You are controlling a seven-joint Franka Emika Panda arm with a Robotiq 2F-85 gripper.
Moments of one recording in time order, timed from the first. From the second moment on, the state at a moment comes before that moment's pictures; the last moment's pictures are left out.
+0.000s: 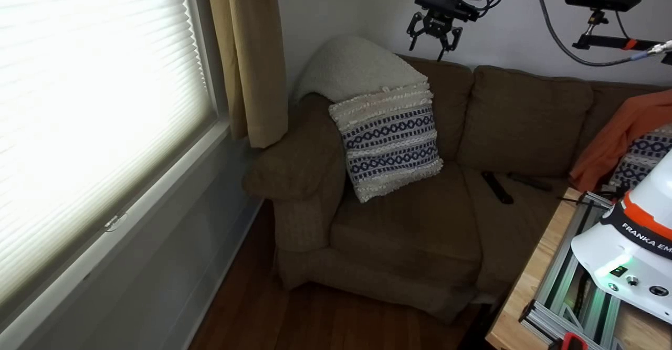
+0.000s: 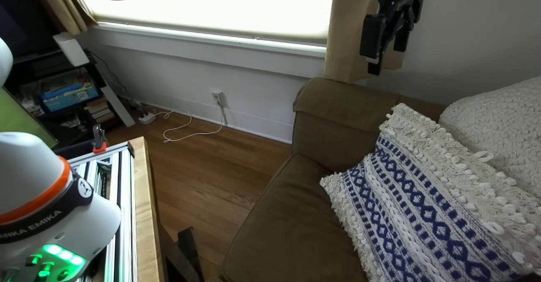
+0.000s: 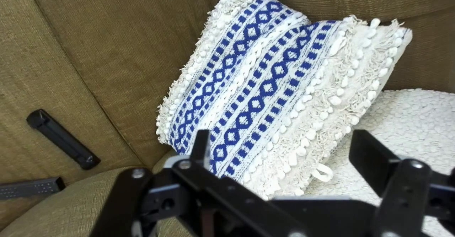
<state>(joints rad) -0.13 0.13 -0.06 -1.98 0.01 2.29 1.09</state>
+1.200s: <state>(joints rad) -0.13 0.89 -0.11 -1.18 0.17 2.20 1.16</state>
